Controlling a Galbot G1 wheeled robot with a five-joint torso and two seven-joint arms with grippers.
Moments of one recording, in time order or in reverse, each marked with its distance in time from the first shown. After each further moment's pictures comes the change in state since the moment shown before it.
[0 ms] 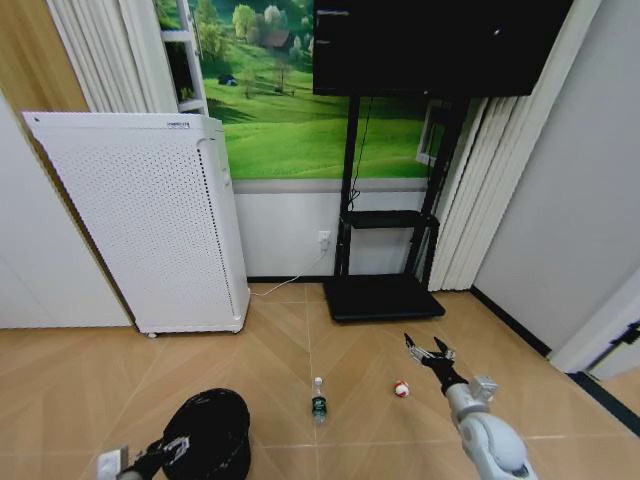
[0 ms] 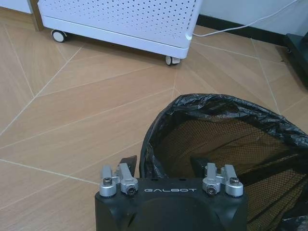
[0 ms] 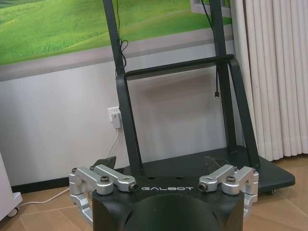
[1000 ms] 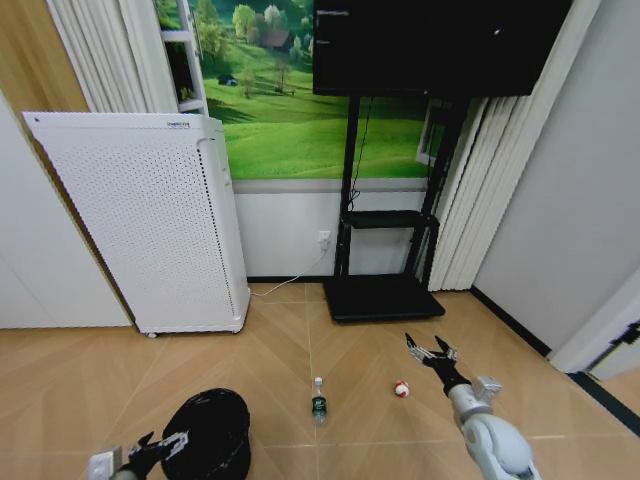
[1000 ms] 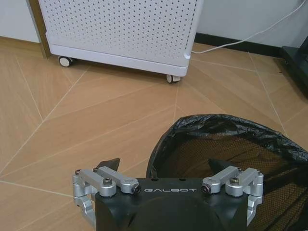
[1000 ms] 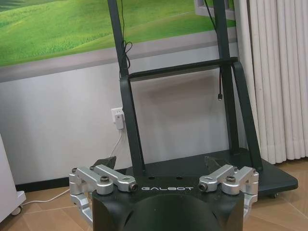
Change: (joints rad) left arm 0.028 0.014 -0.015 -0.044 0.020 -0.053 -0.005; right arm -0.014 0.004 0.008 0.020 -0.009 -0.002 -0.015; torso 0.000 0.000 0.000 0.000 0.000
